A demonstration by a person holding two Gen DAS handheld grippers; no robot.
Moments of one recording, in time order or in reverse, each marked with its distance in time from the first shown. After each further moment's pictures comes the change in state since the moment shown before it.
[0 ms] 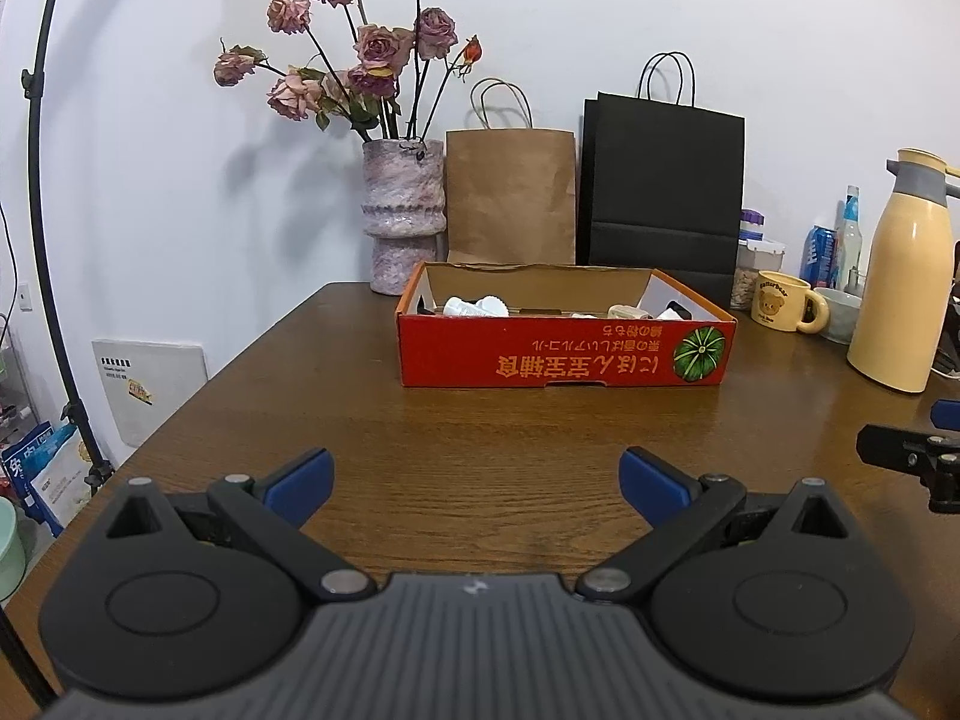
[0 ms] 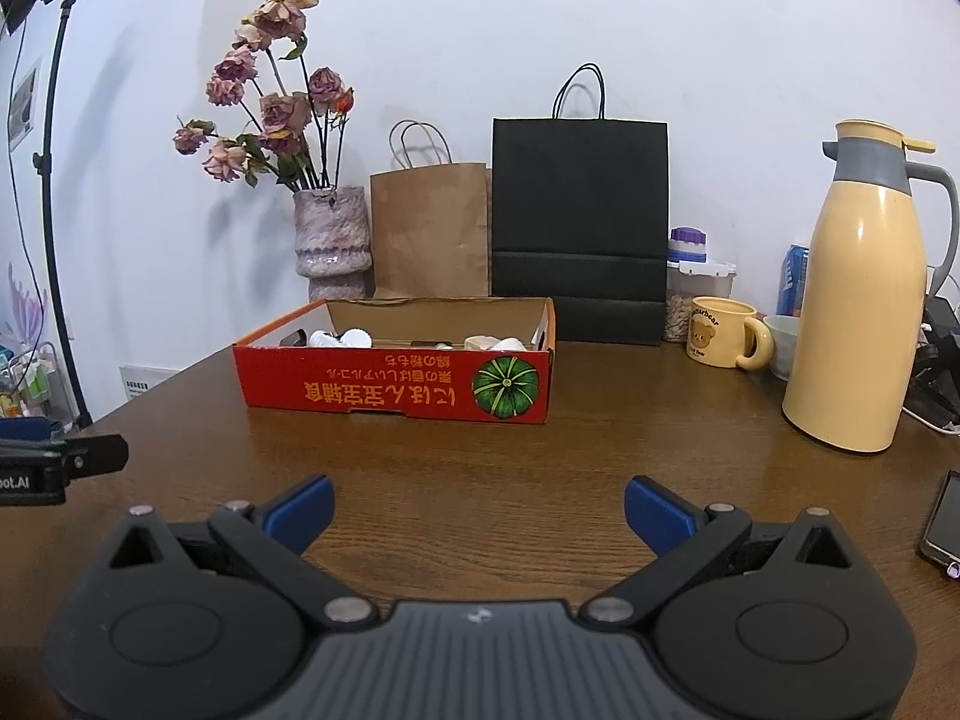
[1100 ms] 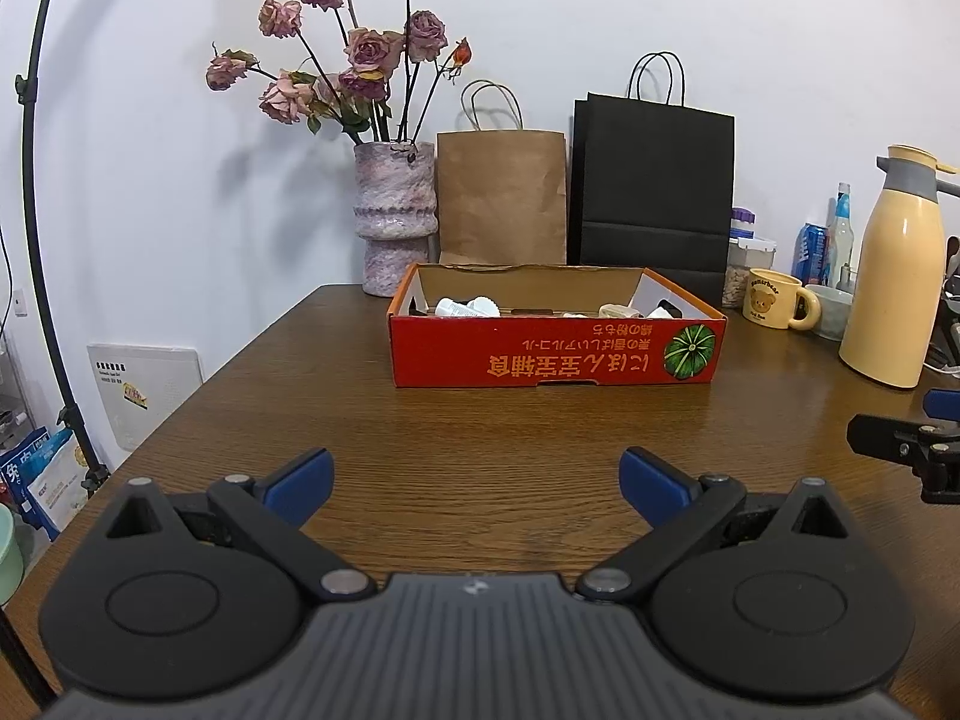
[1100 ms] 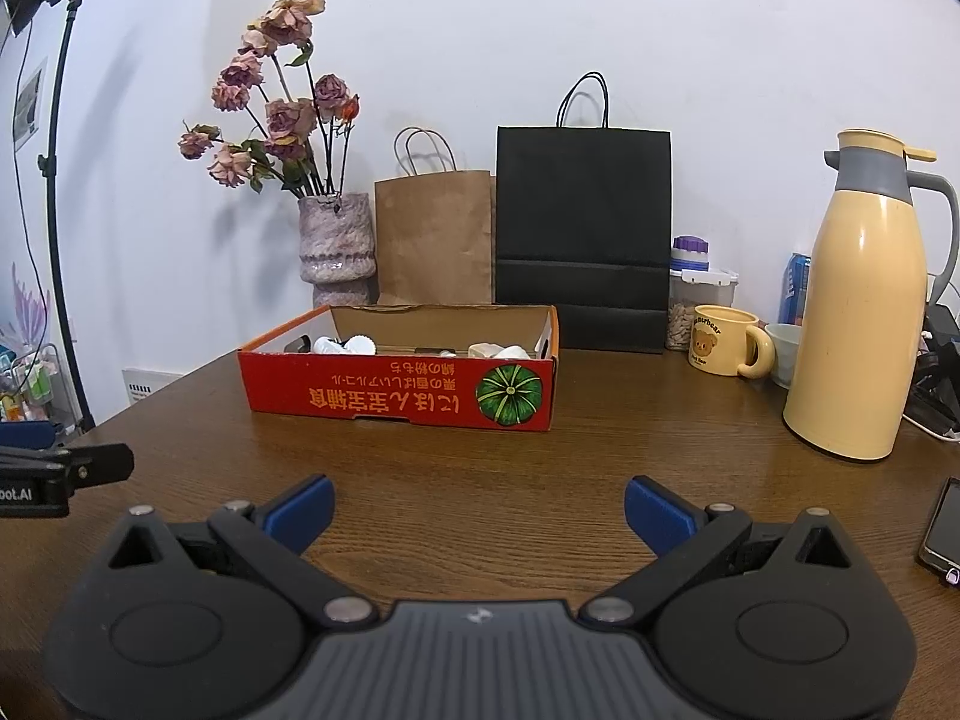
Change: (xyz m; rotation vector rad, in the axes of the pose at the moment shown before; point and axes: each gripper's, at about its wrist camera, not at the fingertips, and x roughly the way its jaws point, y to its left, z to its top) left arm -0.002 -0.002 0.000 0.007 -0.002 -0.010; right arm -0.003 0.002 0.002 -0.007 -0.011 0.003
